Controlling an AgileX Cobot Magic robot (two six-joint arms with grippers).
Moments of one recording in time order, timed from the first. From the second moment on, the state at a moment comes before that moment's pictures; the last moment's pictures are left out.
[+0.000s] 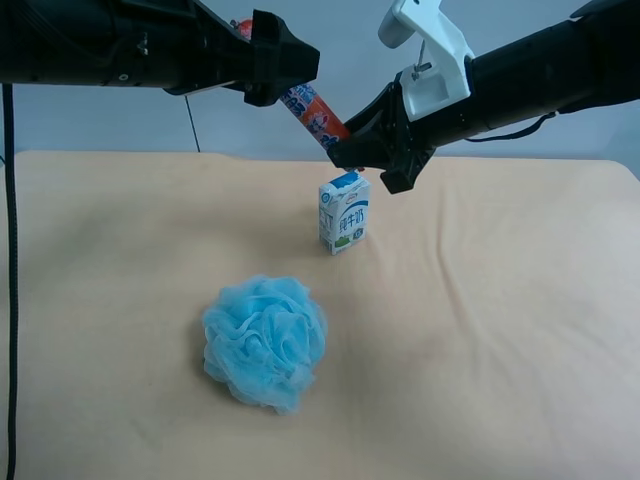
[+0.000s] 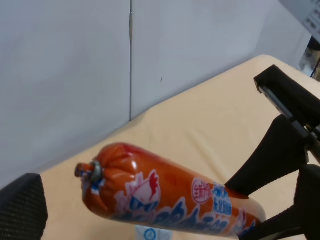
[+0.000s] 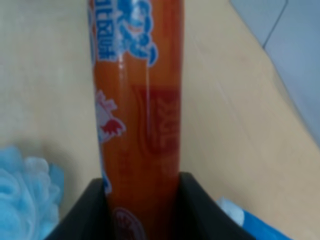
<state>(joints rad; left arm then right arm) -0.63 1.36 -0.93 -1.71 -0.03 1.66 0.32 1.59 -1.03 1.29 0.70 -1.91</state>
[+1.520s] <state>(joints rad) -0.63 1.40 -1.02 -1.71 -0.09 1.60 0.32 1.59 -1.03 1.45 0.75 -2.01</state>
